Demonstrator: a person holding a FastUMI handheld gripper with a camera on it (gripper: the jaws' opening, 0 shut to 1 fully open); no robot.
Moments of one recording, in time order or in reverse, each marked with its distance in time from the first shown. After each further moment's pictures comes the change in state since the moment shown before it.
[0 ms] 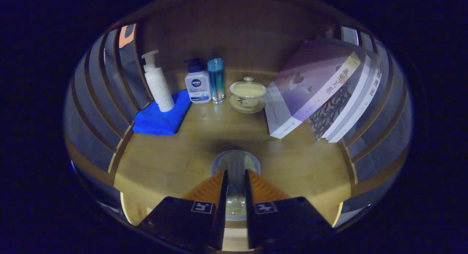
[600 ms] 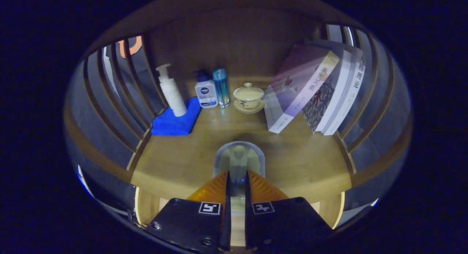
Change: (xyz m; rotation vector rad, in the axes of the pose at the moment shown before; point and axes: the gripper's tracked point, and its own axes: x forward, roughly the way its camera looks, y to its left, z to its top) arm -0.032 0.000 -0.006 0.034 -0.031 0.045
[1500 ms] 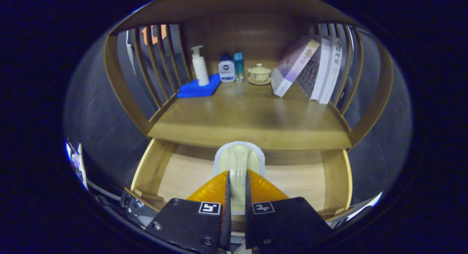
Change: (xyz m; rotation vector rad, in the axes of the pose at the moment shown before) arm -0.090 0.003 -0.115 -0.061 -0.036 0.061
